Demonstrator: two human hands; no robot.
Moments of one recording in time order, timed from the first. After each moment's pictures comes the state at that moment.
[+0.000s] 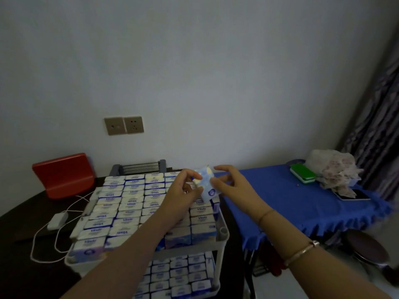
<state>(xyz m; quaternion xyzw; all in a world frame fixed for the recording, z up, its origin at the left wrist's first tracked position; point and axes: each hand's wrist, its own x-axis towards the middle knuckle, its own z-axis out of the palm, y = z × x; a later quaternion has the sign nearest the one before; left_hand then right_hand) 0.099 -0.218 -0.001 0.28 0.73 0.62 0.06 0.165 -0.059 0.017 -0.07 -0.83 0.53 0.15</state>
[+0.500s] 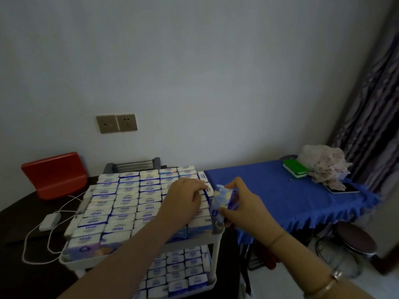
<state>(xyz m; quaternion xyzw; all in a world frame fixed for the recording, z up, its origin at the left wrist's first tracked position) 0.095 -0.209 -0.025 0.41 0.85 0.32 -0.10 0.217 -0.063 -0.001 -0.10 -0.91 0.38 0.15</state>
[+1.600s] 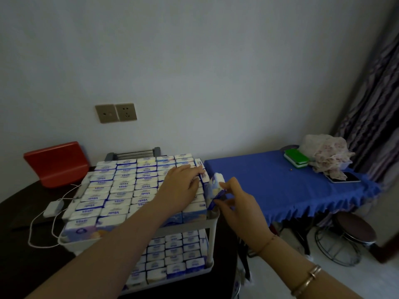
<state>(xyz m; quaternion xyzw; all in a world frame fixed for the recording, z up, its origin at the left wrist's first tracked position) 0.094 -0.208 -0.029 0.42 0.87 0.26 -0.07 0.232 -0.071 -0.037 -0.04 -0.91 0.33 0.26</state>
